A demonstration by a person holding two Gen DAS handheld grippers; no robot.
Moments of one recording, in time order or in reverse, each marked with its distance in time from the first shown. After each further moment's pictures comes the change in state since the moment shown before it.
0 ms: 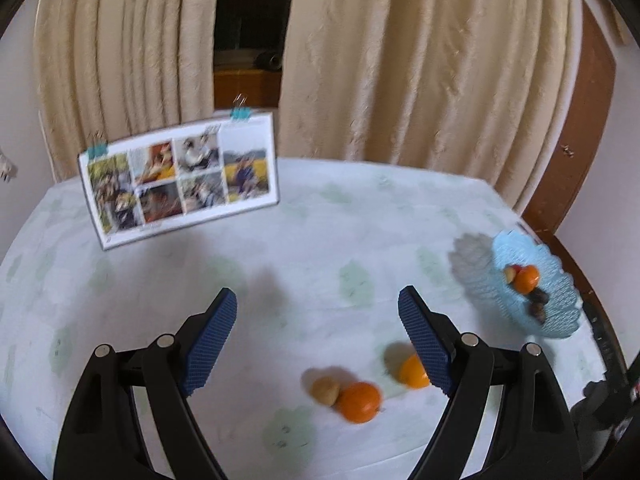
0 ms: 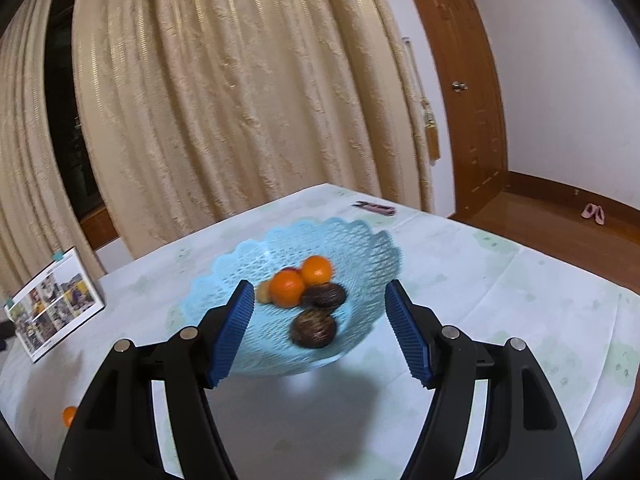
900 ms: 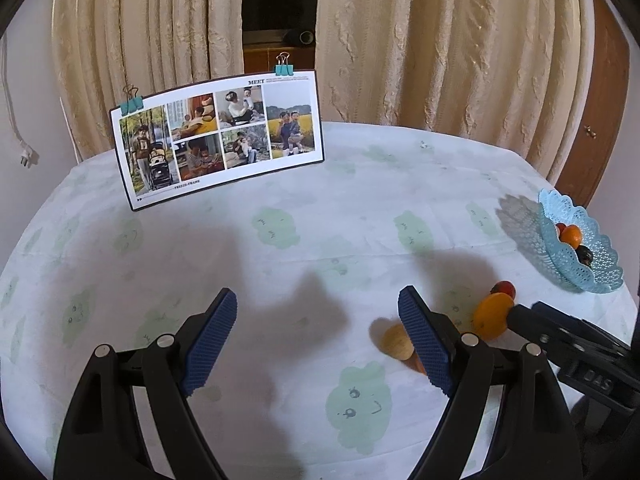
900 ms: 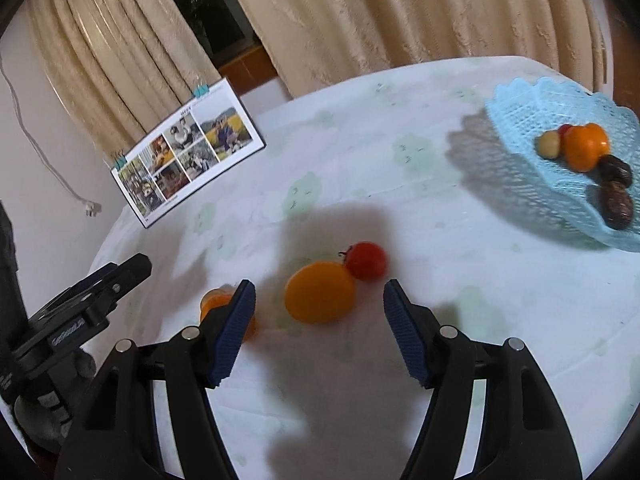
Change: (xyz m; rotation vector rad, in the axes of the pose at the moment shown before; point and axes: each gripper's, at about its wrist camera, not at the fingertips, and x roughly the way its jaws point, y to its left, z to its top) left arm 0.015 0.034 -0.049 0.022 0.021 0.094; right arm 0.039 0.170 -0.072 -0.170 0.527 0.476
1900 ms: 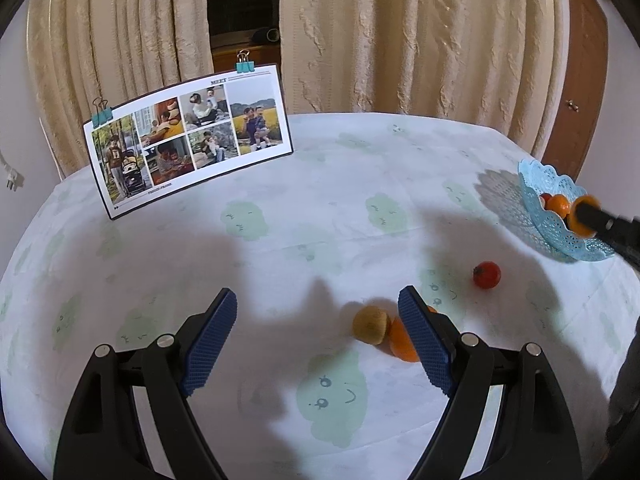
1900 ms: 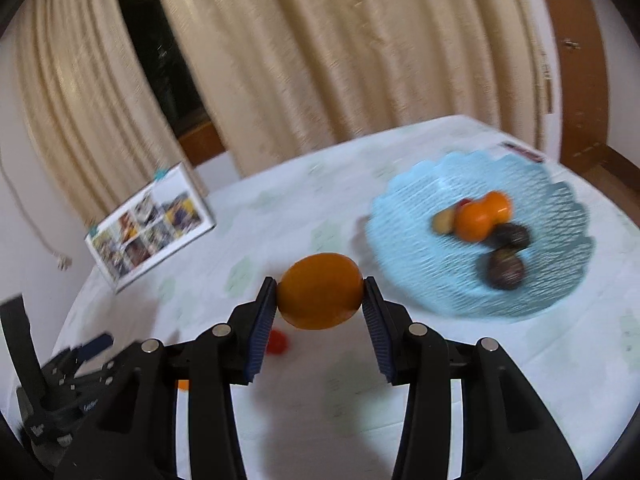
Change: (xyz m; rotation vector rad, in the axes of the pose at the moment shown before) left arm 0.002 -0.029 -0.011 0.095 0.010 -0.035; right arm -0.082 -0.058 0.029 0.069 -0.247 -0.154
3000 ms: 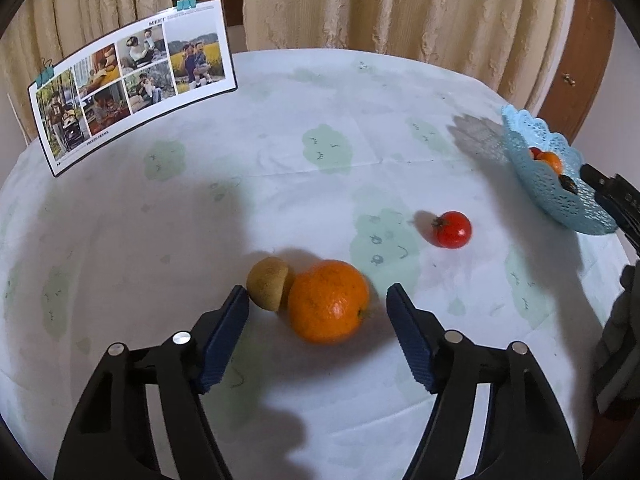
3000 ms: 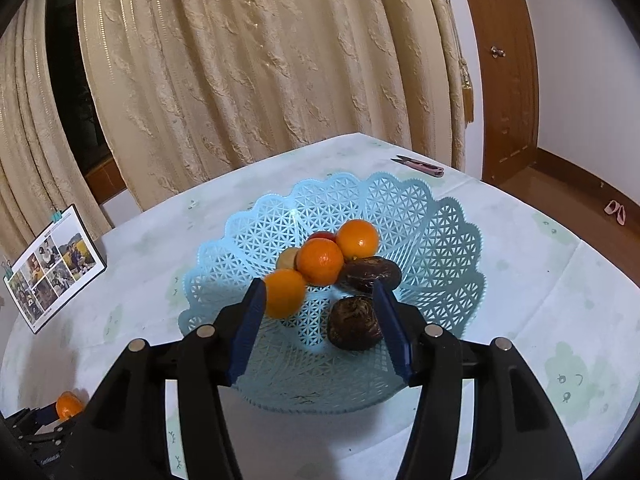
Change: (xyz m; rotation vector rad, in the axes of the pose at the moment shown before) left arm 0.049 -0.049 -0.013 -0.021 0.192 -0.065; right arm 0.021 -0.091 0.011 0.051 -0.086 -0.266
